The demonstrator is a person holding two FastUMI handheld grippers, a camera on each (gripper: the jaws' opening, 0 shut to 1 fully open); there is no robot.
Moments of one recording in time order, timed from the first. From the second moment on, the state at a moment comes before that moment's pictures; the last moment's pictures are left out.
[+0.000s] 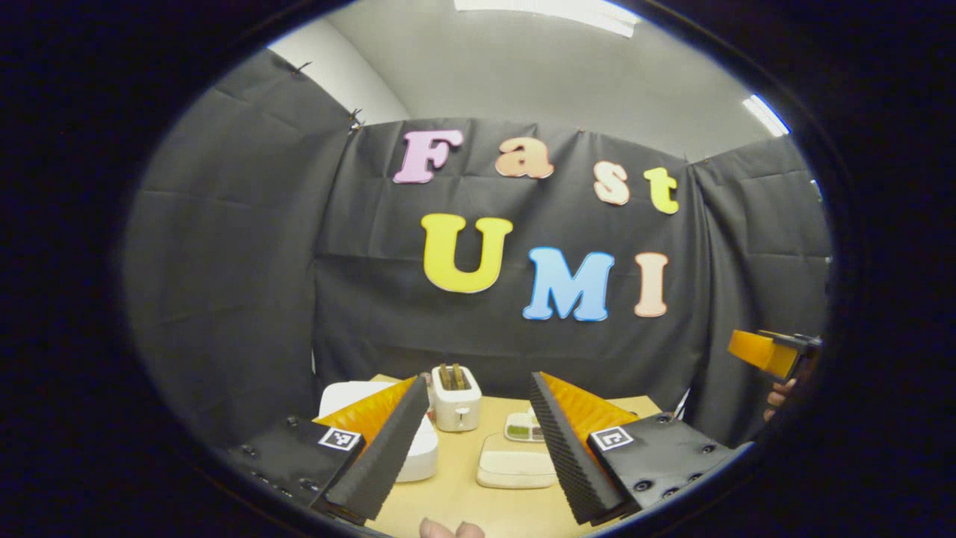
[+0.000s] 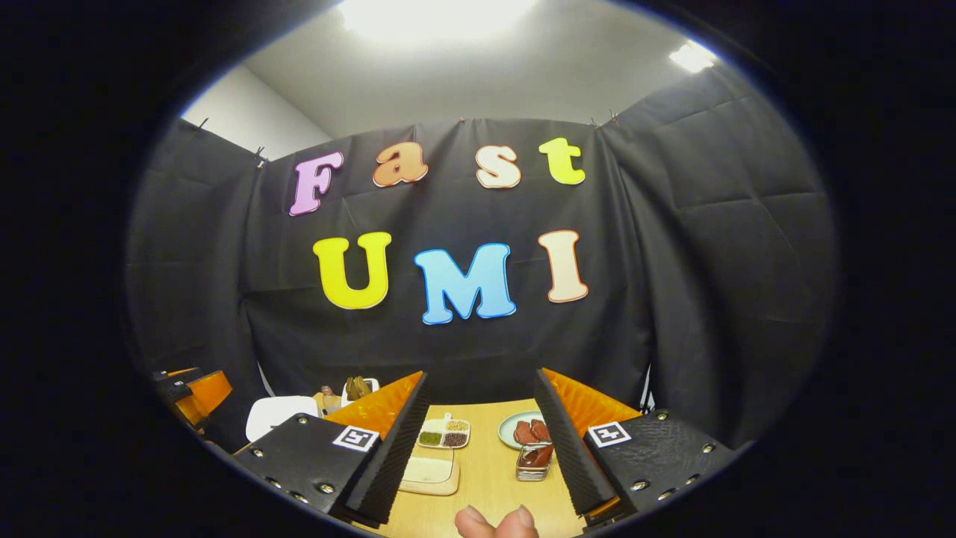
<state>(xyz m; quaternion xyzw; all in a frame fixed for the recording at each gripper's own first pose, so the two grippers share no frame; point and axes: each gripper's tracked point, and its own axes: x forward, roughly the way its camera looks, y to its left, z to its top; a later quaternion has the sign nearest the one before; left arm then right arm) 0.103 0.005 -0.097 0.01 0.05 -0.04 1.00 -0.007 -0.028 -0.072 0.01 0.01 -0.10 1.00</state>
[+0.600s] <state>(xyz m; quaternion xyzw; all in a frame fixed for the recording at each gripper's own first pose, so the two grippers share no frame) 0.054 -0.063 -0.080 0.01 0.06 -0.07 1.00 -0.057 -0.076 -0.048 0.04 0.00 -0.11 0.99</state>
